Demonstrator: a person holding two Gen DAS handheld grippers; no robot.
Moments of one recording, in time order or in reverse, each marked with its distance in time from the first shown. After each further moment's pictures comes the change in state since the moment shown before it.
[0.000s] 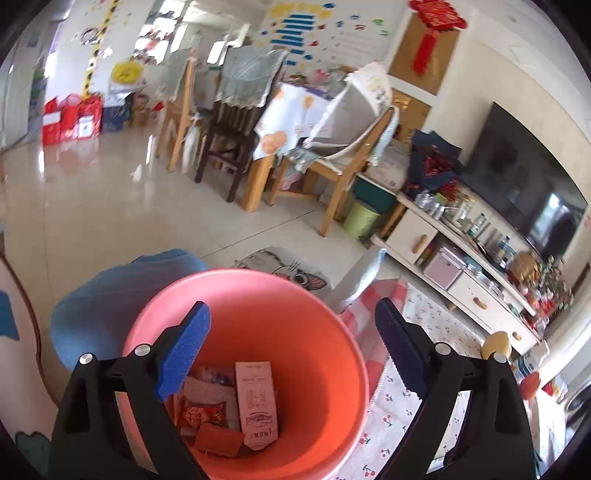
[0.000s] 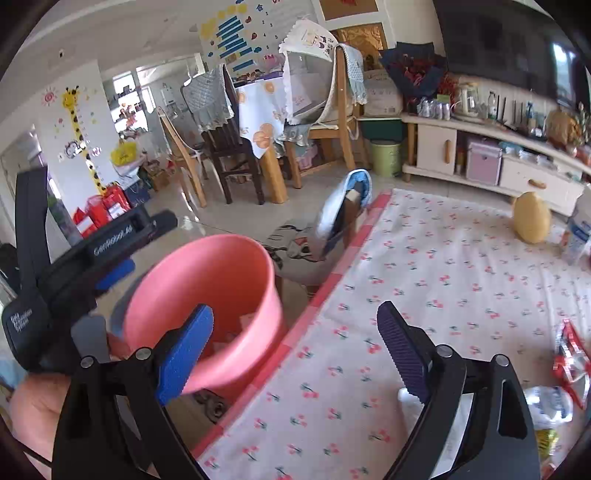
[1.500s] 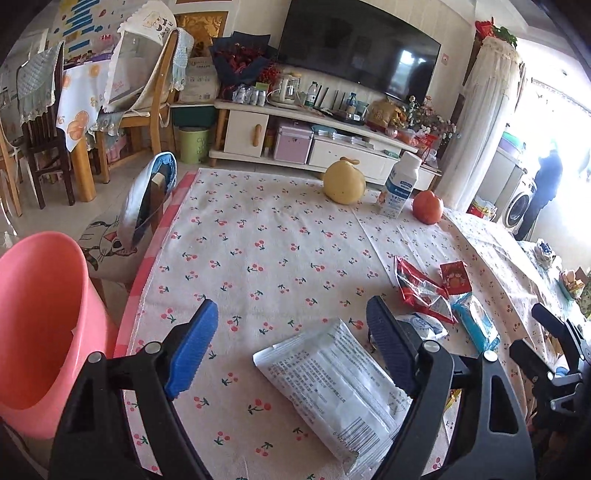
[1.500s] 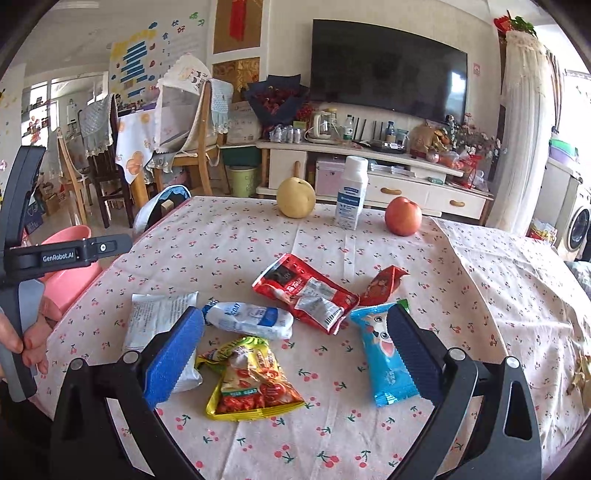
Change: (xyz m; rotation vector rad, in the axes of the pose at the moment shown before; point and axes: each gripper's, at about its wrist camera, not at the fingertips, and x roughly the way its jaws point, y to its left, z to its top) left arm -0.025 -0.175 -0.128 0.519 0.322 -0.451; right arm -0.164 -0.179 -0.112 0.109 -0.126 -0.460
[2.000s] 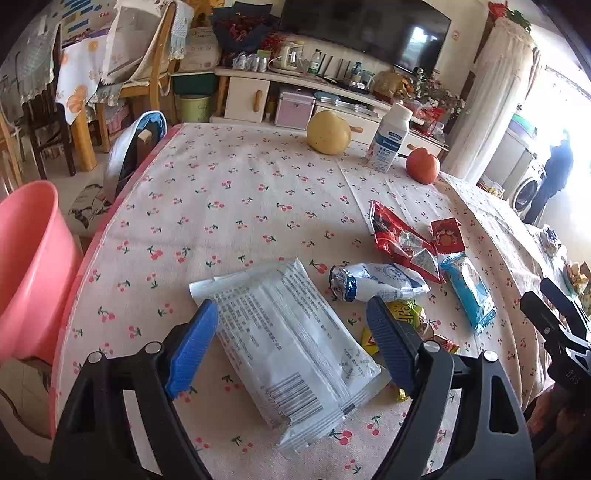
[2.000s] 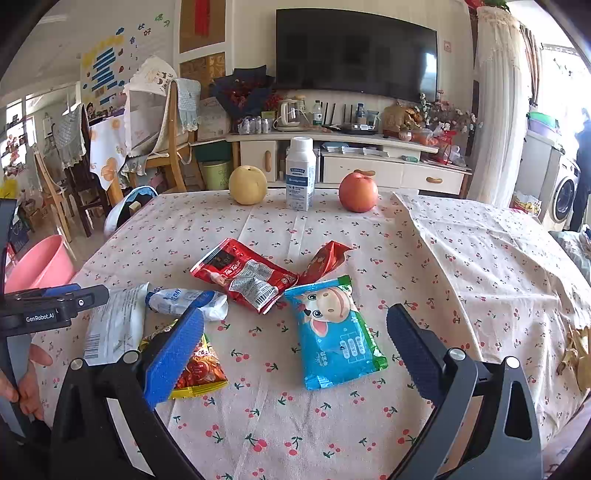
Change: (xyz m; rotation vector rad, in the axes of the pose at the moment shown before) left arm 0.014 -0.047 -0.039 -0.046 0.121 0.031; right arm -0.007 -0.057 -0.014 0.060 0.039 -0.059
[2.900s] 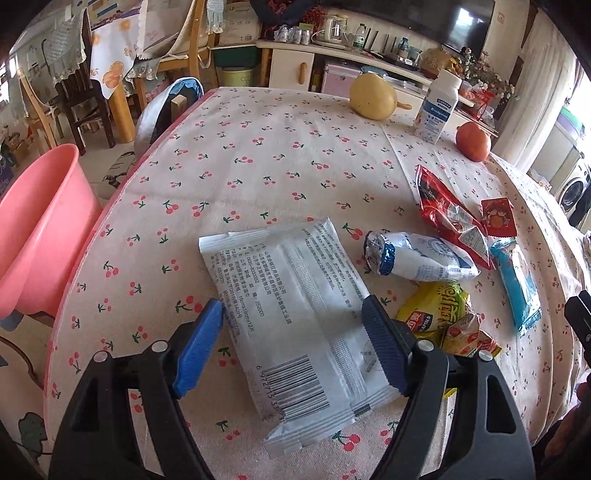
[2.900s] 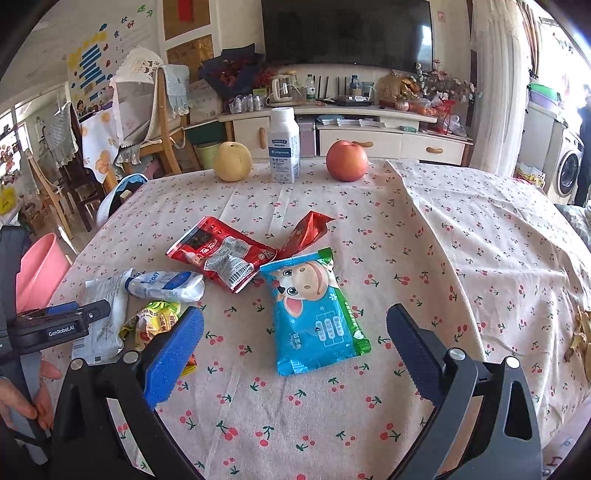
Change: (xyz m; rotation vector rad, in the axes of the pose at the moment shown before) left arm 0.029 -0.015 -0.011 -0.048 0.102 0.192; right arm 0.019 -0.027 -0.004 0.057 0.111 0.035
